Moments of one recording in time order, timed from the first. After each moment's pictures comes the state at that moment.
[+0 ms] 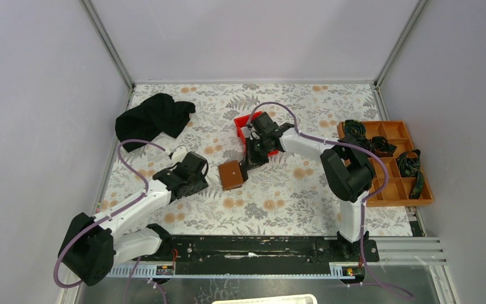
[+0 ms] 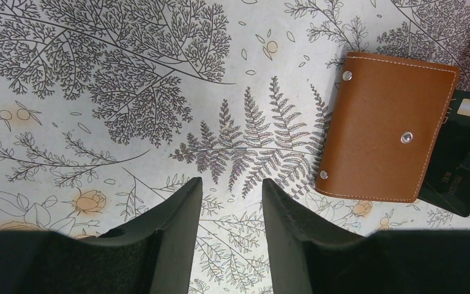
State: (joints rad) left arm -0.58 1.10 0.61 -0.58 -0.31 -0.95; right arm 0.67 1.97 1.36 -0.48 -0.41 0.57
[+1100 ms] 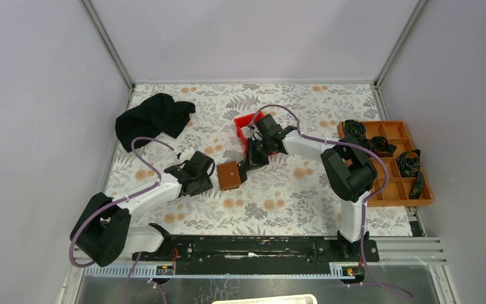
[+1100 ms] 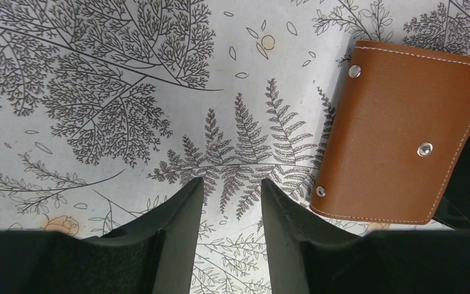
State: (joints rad) left arm -0.58 1.26 0.61 -0.48 -0.28 -0.93; right arm 0.65 1.97 1.30 -0.38 -0.48 0.62
